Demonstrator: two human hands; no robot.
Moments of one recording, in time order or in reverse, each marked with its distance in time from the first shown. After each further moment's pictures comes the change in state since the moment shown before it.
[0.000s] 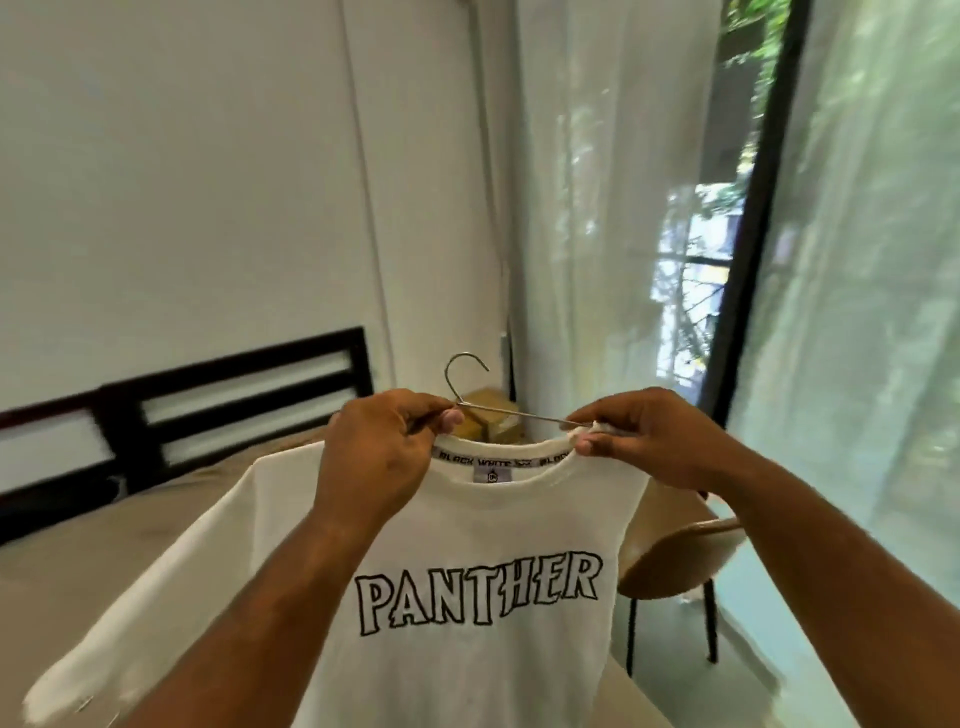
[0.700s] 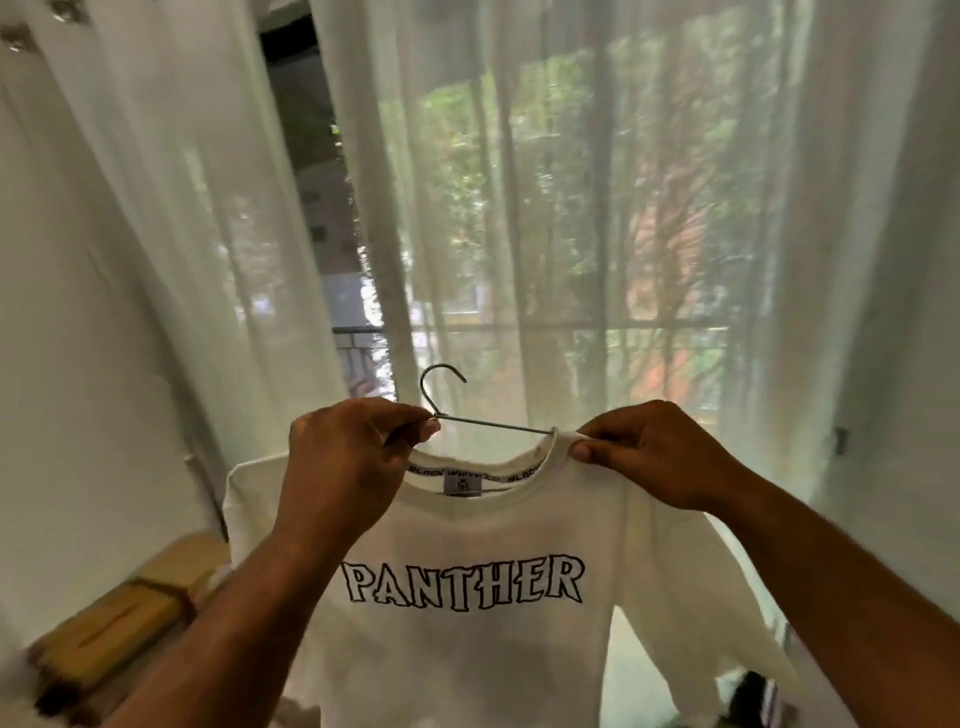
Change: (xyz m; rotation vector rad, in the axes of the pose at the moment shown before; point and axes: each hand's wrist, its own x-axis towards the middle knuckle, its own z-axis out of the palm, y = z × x) left_hand 0.103 0.317 0.321 -0.245 -0.180 0.502; right_hand -0.236 0.178 -0.313 -0.185 0.578 0.411
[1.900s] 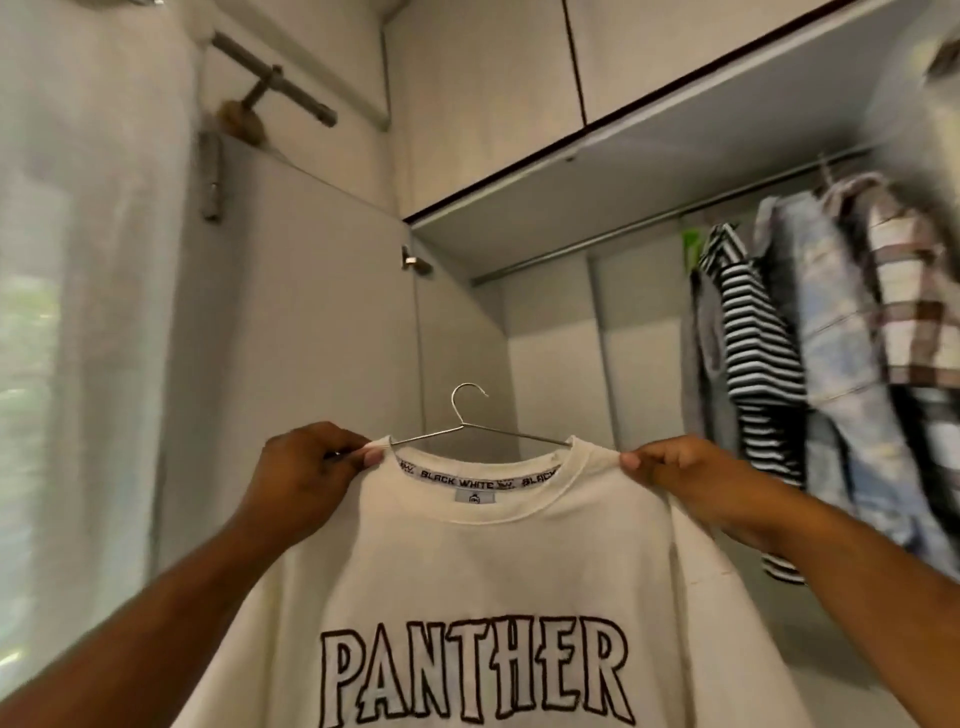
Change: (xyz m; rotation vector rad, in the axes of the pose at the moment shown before) left_hand 0.312 0.499 0.402 -1.039 -0.305 0.778; right_hand -0.183 0.003 -0.455 -0.519 1.040 0.645
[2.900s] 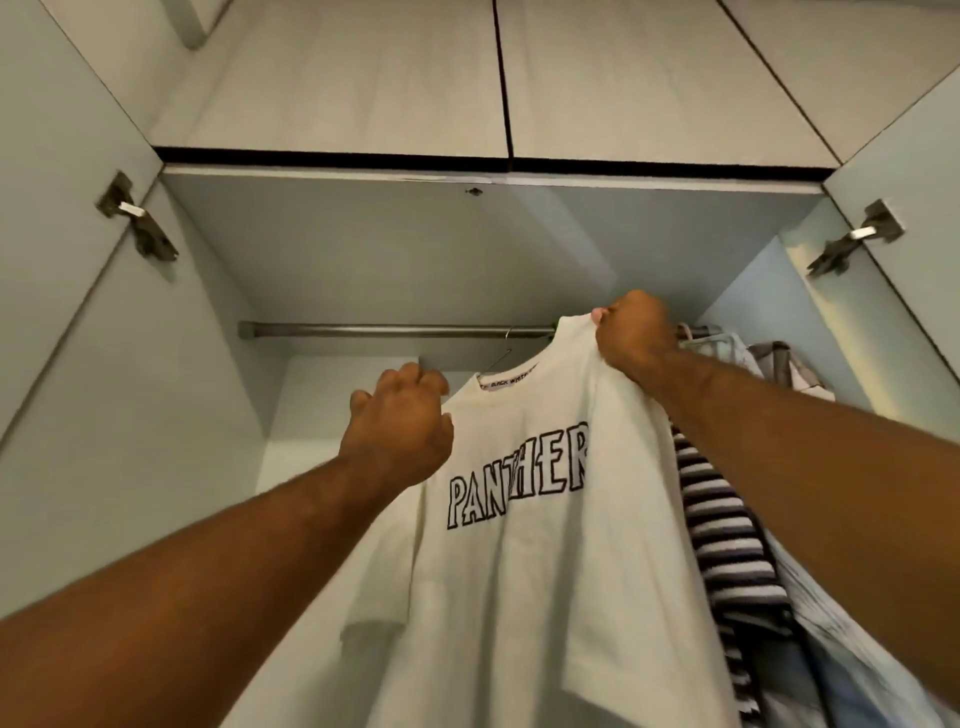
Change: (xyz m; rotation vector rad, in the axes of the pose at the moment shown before) left_hand 0.363 0.106 0.361 -0.119 0.153 0.392; right_hand 0.377 -0.022 -0.220 -1.089 1.147 -0.114
